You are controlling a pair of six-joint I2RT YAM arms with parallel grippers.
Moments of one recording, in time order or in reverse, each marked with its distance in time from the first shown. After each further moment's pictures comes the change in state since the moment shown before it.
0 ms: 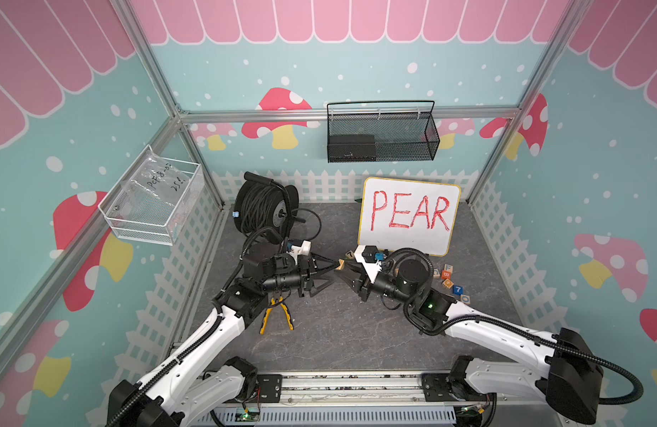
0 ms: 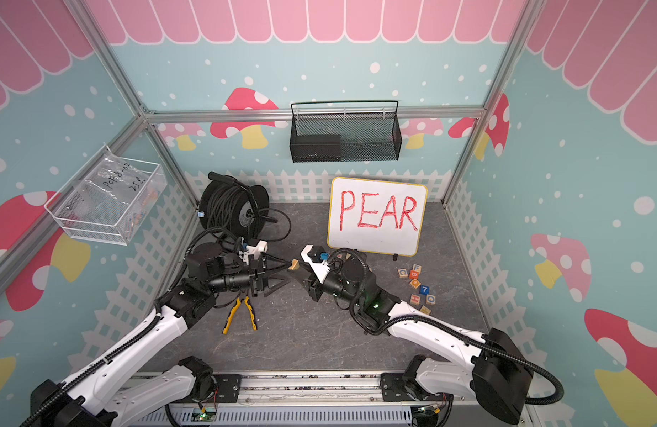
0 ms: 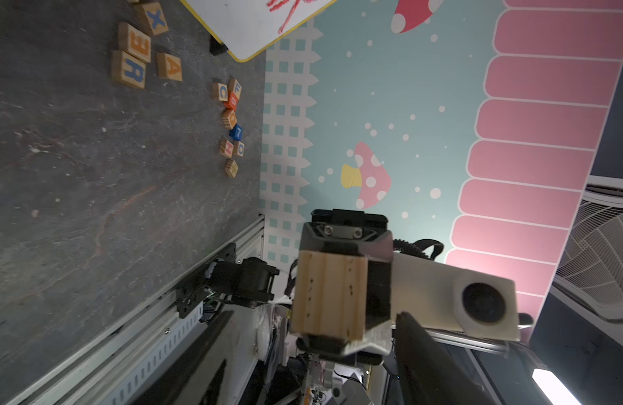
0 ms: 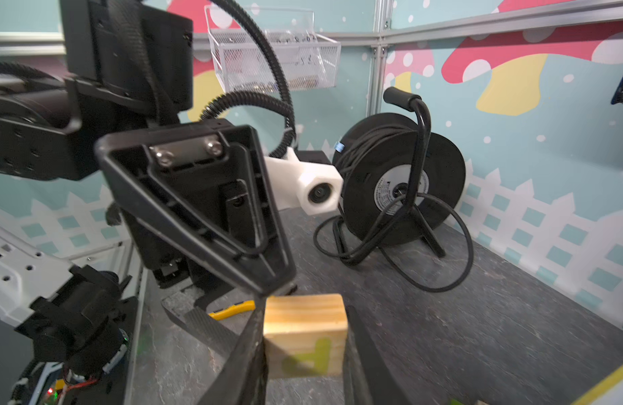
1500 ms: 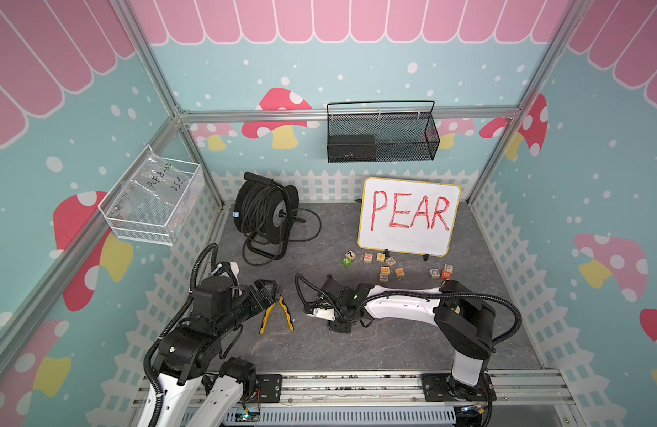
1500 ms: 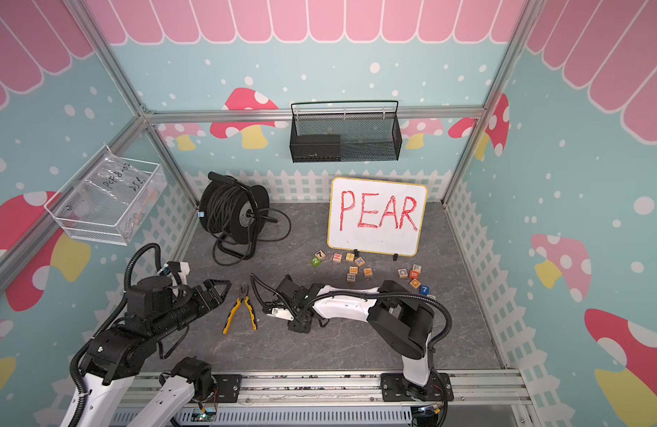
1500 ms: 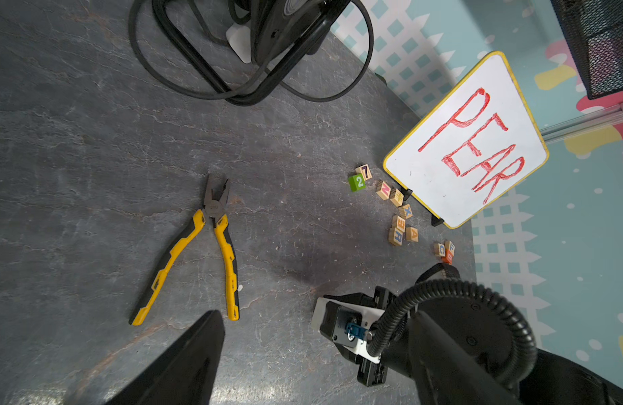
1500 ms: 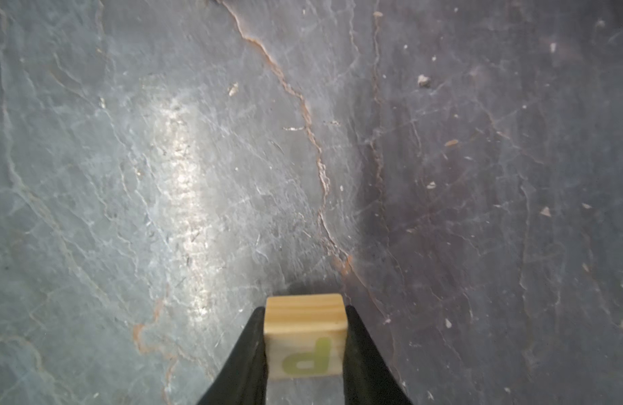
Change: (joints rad) left arm 0.169 -0.419 0.136 -0.880 -0.750 0.612; right arm 0.209 0.675 0.417 -0.886 0.181 -0.373
